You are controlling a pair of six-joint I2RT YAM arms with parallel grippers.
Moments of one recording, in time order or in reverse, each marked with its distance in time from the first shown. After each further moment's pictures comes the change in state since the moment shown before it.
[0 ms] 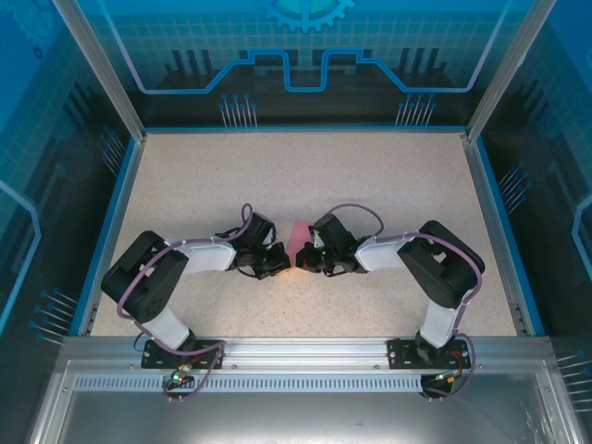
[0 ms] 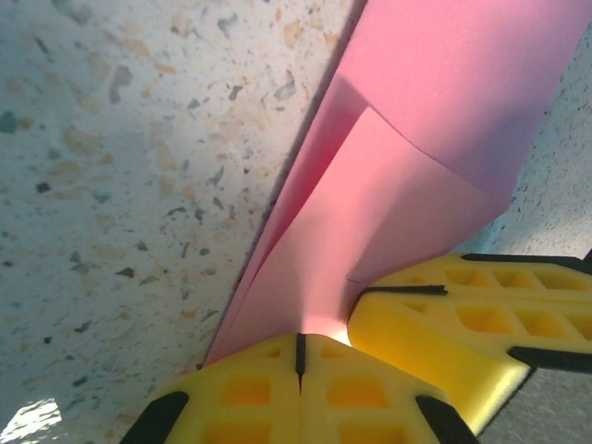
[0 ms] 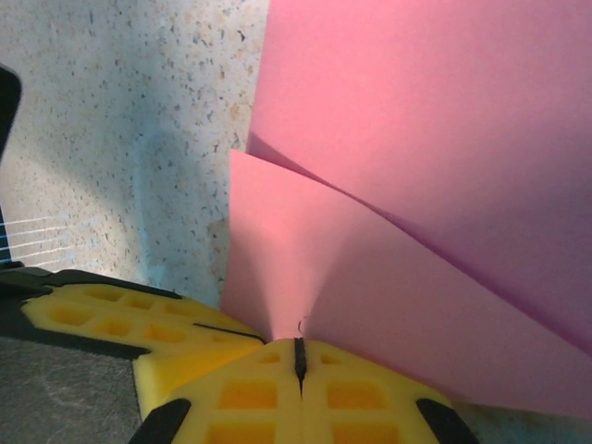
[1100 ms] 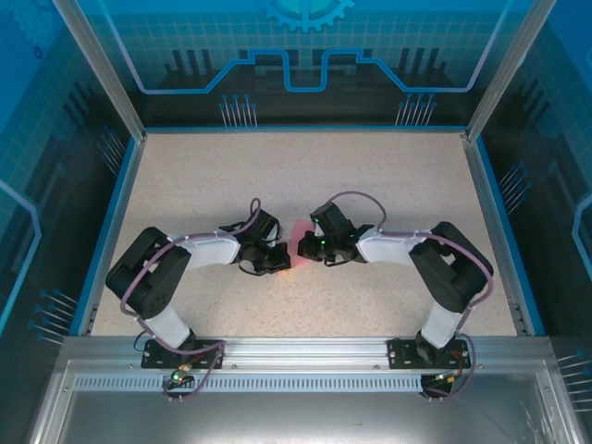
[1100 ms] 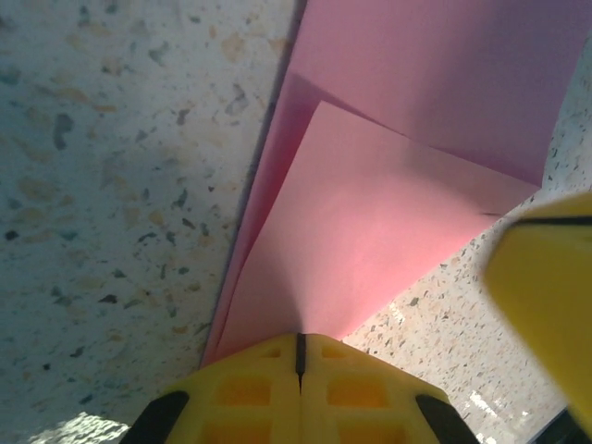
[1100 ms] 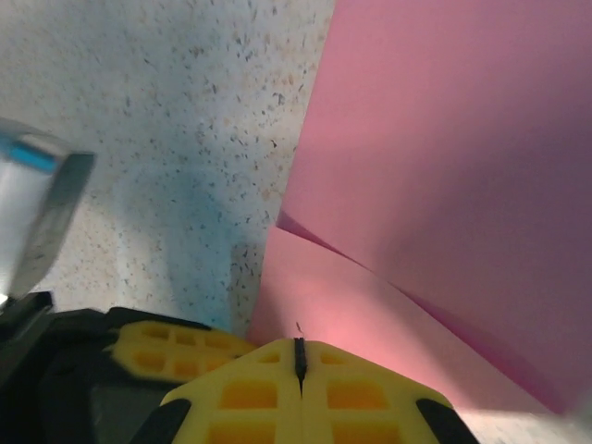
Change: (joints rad) left arm 0.000 0.033 0.085 -0.138 -0.025 0.205; right arm -0.018 -0.032 0.118 -0.181 0.089 -0.049
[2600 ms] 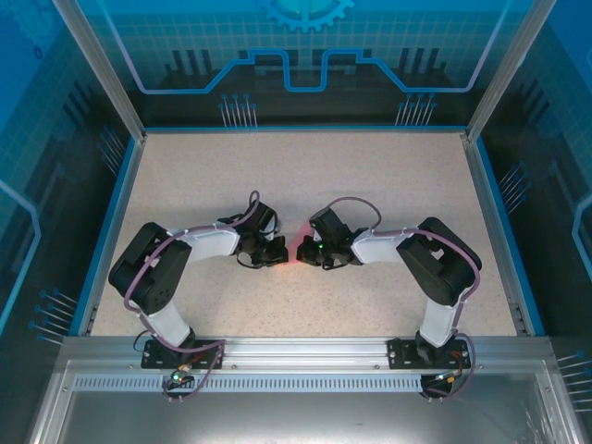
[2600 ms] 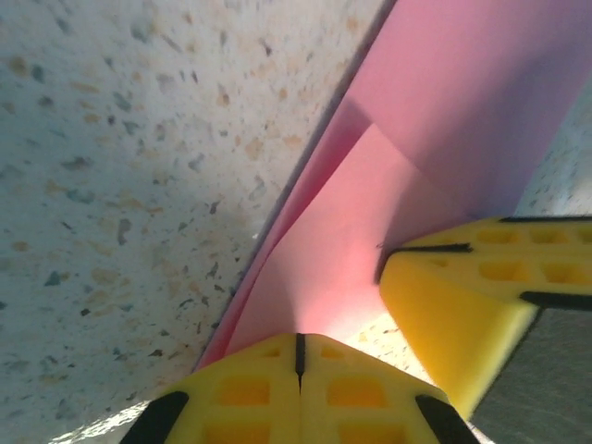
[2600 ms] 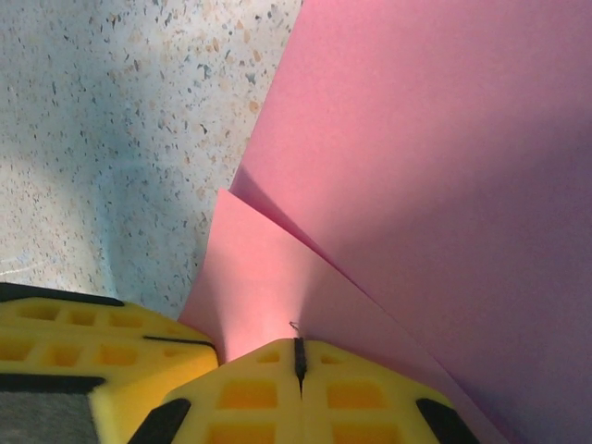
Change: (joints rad) left arm 0.049 0.023 0.068 -0.055 0.011 0.052; right arm 0.006 0.054 -0.026 0.054 0.001 0.038
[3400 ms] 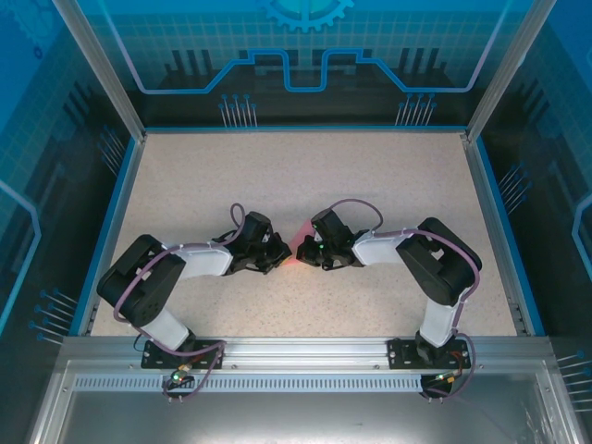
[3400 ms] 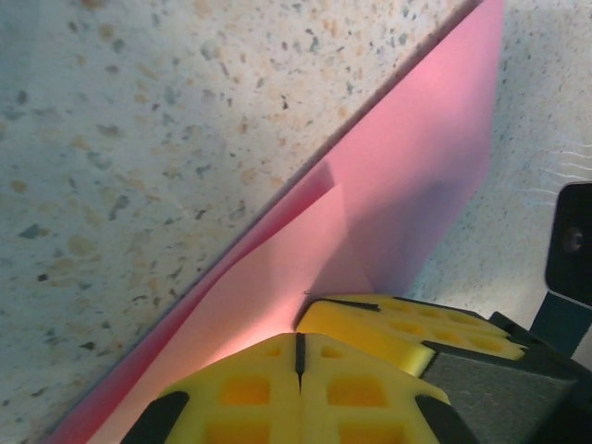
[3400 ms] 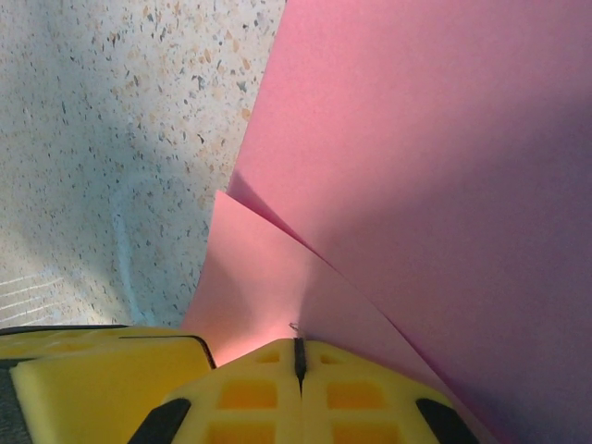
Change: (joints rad) left arm -0.053 -0.087 -0.213 0.422 -0.091 -0.518; right arm -0.001 0.000 -0.024 0.051 -0.003 0.067
